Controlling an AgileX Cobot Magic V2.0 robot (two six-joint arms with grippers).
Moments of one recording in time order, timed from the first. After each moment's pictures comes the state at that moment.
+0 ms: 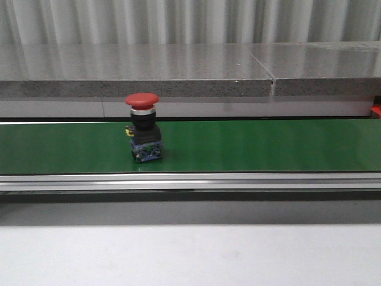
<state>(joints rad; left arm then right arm) -0.18 0.49 -0.65 -0.20 0.75 0.30 -0.42 1.31 -1.01 0.17 0.98 0.07</state>
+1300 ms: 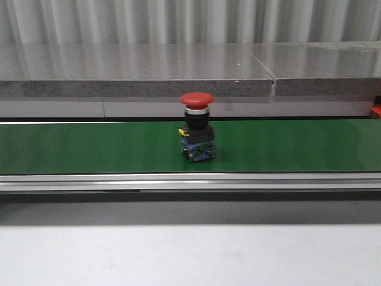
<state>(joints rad) -0.18 0.49 -0.65 -0.20 0.75 0.30 -0.66 1.57 -0.87 0.16 0.63 0.22</state>
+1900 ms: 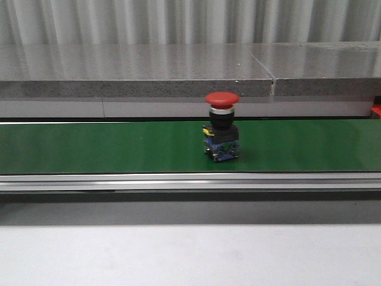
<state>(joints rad) -0.18 0.49 -0.65 -0.20 0.75 0.30 -0.66 1.49 -0.87 0.16 0.62 0.22</state>
